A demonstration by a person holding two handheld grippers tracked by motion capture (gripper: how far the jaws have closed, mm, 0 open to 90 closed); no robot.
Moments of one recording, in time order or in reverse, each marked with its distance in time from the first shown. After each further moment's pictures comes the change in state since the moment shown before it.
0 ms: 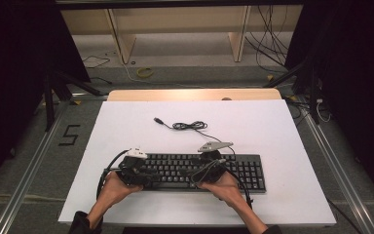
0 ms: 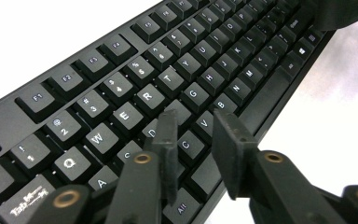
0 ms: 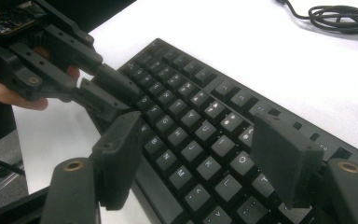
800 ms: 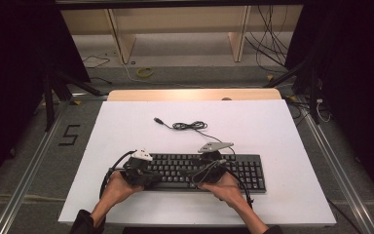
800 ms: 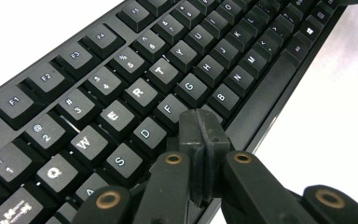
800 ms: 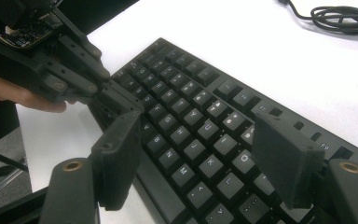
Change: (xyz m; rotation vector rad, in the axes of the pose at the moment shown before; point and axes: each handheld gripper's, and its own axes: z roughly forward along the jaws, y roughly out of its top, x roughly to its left) left arm -0.003 0.002 0.011 0.053 0.000 0.046; right arm 0.001 -0.001 -0.002 -0.001 0.007 -0.005
